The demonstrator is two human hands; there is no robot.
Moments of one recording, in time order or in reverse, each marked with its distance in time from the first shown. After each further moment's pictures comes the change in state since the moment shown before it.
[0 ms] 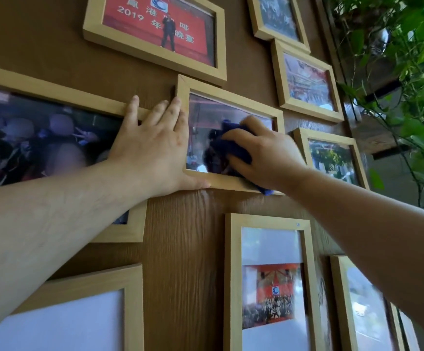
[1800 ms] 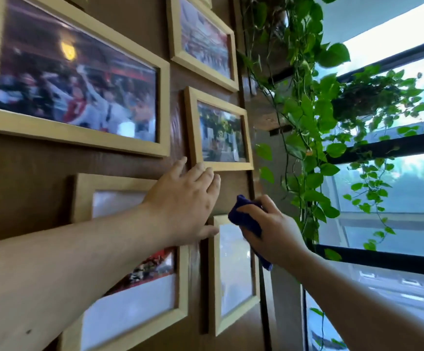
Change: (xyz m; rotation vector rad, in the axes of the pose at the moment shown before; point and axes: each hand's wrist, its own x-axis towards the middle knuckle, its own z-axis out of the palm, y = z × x) left_hand -0.017 0.243 0.009 -0.326 0.014 0.553; right_hand -0.277 0.071 -0.041 -0.011 -0.355 0.516
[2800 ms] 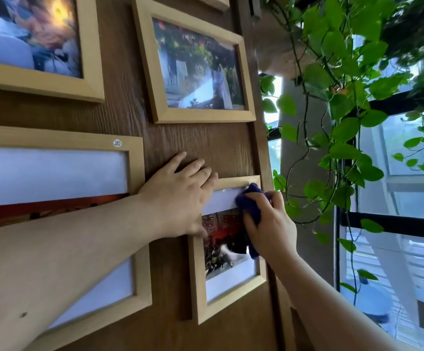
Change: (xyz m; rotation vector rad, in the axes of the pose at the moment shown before) left_hand 0.049 0.059 0.095 0.026 -0.307 0.062; right_hand -0.035 0.074 0.133 0.257 0.135 0.344
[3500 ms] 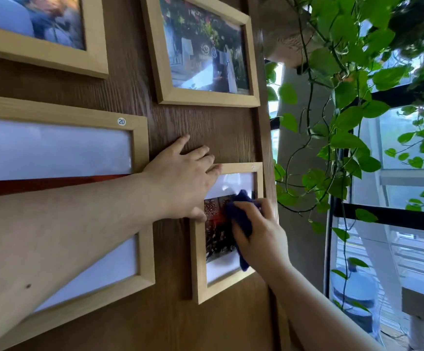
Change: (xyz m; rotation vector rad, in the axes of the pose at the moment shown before) left_hand 0.000 0.000 -0.007 0.055 -0.052 0.046; right_hand -0.043 -0.015 0.003 0.075 -0.062 -0.101
